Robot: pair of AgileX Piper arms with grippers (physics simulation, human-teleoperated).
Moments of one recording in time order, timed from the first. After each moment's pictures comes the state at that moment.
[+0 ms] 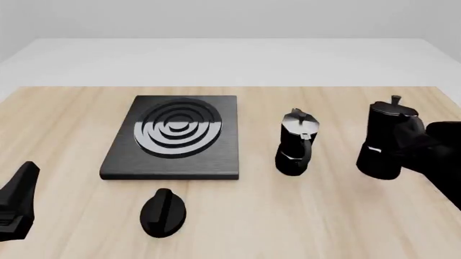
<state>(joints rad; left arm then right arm) 0.00 0.01 0.00 0.00 0.00 -0.03 1.04 -0.22 -0.51 -0.01</state>
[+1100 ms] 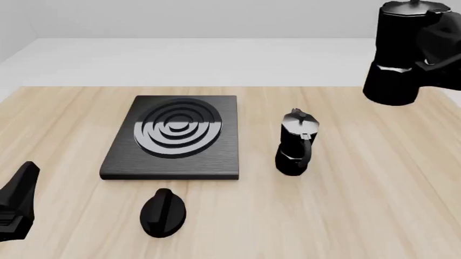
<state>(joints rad) 0.00 0.01 0.00 0.00 0.00 0.13 0.80 -0.64 -0.07 -0.12</state>
